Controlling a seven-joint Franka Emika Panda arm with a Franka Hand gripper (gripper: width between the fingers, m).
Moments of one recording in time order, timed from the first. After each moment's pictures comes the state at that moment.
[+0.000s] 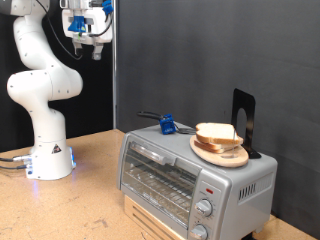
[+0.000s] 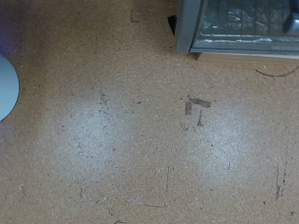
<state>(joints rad) -0.01 -0.78 0.01 -2.37 0.02 1.58 2.28</state>
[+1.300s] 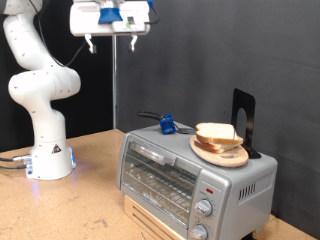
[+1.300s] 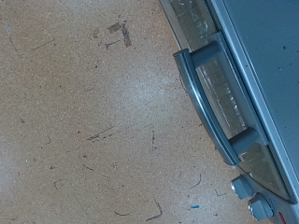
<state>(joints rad) 0.19 -0.69 0.02 -2.36 -0.17 1.90 1.48</state>
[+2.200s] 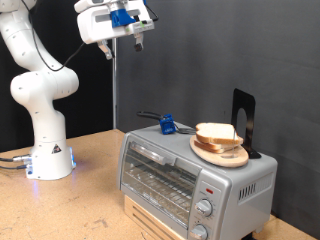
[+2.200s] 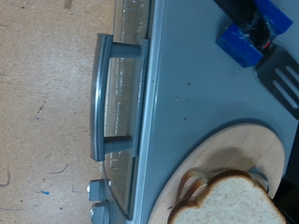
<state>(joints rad) 0.36 -0.67 -0.20 -2.35 0.01 2.00 0.86</state>
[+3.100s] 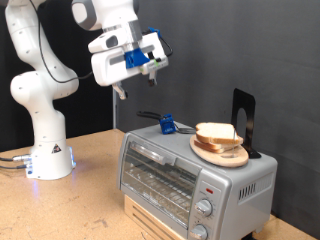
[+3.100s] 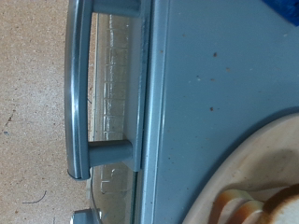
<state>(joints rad) 0.36 -0.42 -0.24 -2.38 0.10 2.19 0.79</state>
